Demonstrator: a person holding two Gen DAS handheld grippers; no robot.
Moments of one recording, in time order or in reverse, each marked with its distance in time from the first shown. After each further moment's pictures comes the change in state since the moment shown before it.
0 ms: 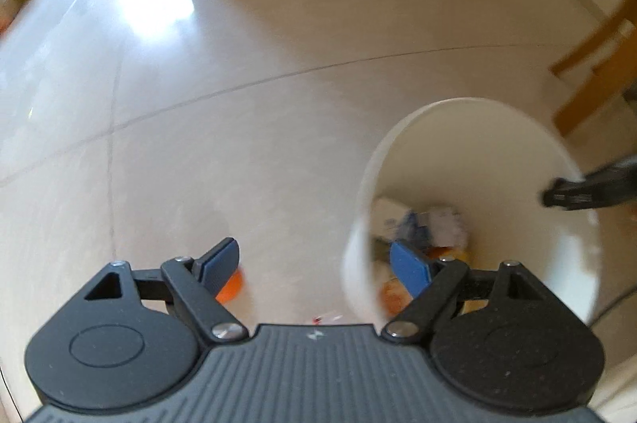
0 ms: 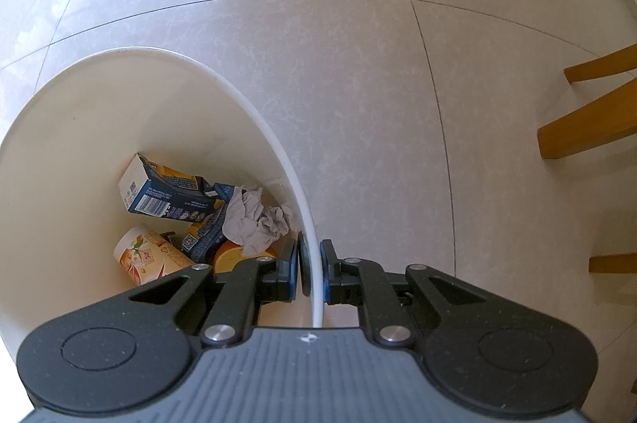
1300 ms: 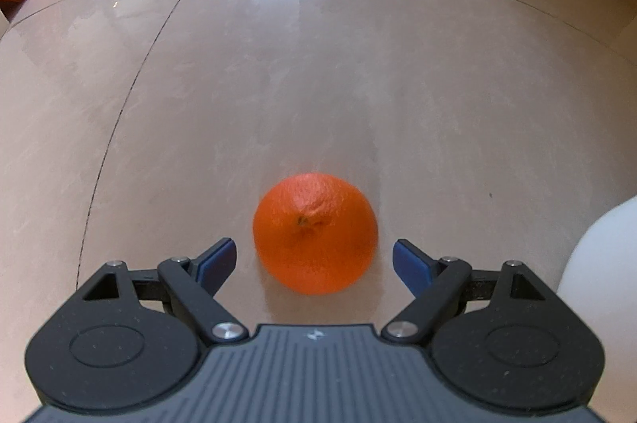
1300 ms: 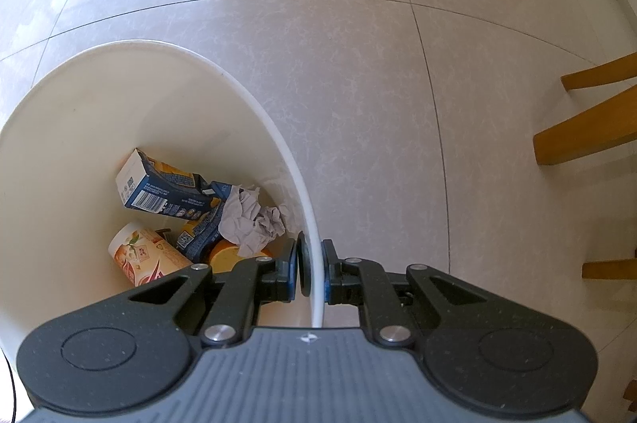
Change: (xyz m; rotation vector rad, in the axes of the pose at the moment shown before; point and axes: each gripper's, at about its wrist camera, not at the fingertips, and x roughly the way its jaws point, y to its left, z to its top) left arm 0.238 0.117 -0.099 -0.345 0.041 0.158; right arm 0.000 0.006 -0.003 -0.011 -0.006 -0.019
